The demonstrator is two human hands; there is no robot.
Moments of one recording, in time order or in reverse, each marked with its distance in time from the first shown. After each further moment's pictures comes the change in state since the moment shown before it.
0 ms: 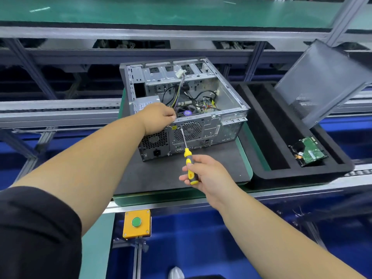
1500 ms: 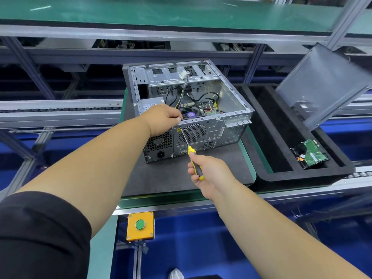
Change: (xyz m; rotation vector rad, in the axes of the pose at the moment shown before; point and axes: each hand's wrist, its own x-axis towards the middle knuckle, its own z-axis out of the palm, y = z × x) left_hand 0.007 -0.019 0.007 -0.109 0.049 0.050; right_hand 0.020 -0.012 0.024 0.205 0.173 0.204
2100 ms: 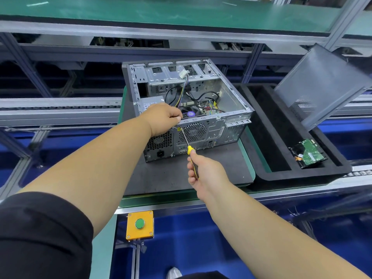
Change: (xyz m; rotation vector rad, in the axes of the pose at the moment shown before) left_hand 0.001 -0.002 0.002 0.054 0.024 0.007; right_hand -0.003 0.009 0.012 0.066 0.067 -0.007
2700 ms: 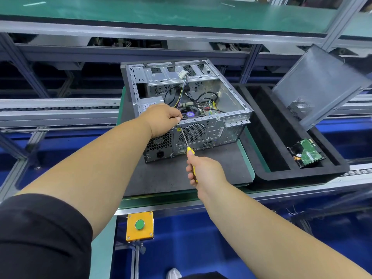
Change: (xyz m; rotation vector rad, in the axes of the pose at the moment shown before) left_hand 0.001 0.000 0.000 0.020 0.004 0.001; right_hand 0.004 -0.002 0.005 -0.289 0.103 -0.056
